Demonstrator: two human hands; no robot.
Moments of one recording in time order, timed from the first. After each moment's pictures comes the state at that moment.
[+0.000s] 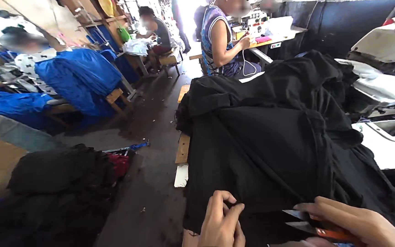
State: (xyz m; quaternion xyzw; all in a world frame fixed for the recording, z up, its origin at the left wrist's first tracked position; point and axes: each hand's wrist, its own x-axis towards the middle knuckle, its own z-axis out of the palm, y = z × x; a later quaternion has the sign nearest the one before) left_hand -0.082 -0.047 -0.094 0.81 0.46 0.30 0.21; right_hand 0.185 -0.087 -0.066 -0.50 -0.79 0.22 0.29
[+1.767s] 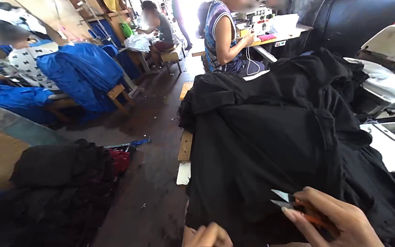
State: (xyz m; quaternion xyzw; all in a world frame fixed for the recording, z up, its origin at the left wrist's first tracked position) left_hand -0.122 -0.077 -0.068 0.83 0.46 0.18 0.26; right_hand 0.147 -0.071 -0.093 -0.52 -0.73 0.14 0.41
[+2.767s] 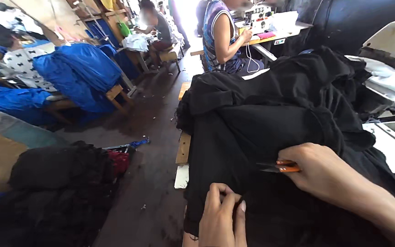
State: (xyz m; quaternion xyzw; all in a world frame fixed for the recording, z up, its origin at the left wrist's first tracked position) left_hand -0.071 -0.035 -0.094 0.75 0.54 0.31 0.23; right_hand 0.169 0.015 -0.058 -0.53 -0.82 0.00 0.22
